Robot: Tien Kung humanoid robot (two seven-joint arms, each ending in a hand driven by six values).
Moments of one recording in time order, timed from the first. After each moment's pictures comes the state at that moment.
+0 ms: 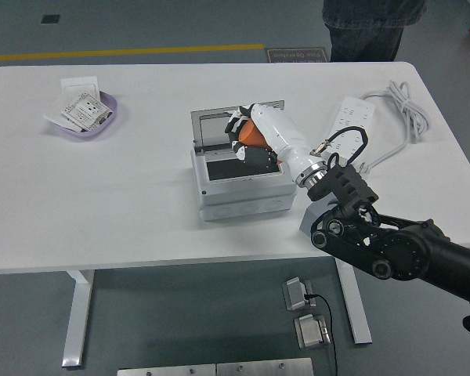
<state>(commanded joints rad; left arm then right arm) 0.00 0.26 -0.36 -0.18 0.35 -0.01 0.32 0.80 -0.25 0.34 1.13 -1.57 -0.56 -0.01</state>
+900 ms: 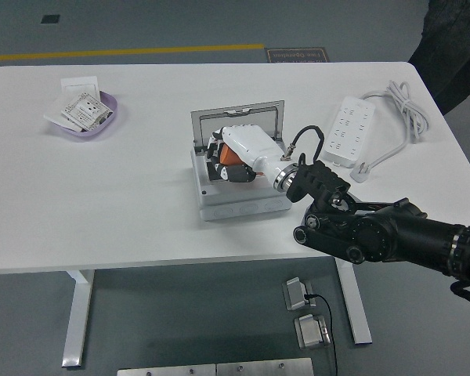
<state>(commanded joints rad) -0.01 0.26 -0.31 -0.18 0.32 0.00 0.31 0.96 -0.14 0.05 0.91 -1.38 -0.54 0.05</state>
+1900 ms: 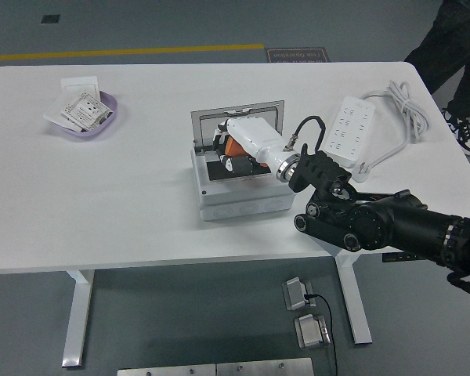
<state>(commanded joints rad) -0.02 0.26 -0.26 -0.18 0.30 -0.01 0.30 1.00 -0.12 0.04 0.82 -1.34 -0.51 0.08</state>
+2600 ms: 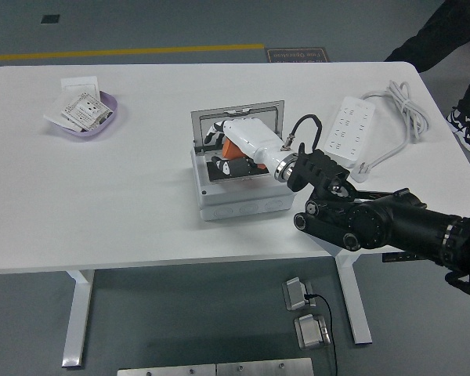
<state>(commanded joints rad) -0.03 0.26 -0.22 -0.18 0.27 -0.01 0.29 1.00 -0.12 0.05 0.82 -1.37 -0.48 0.09</state>
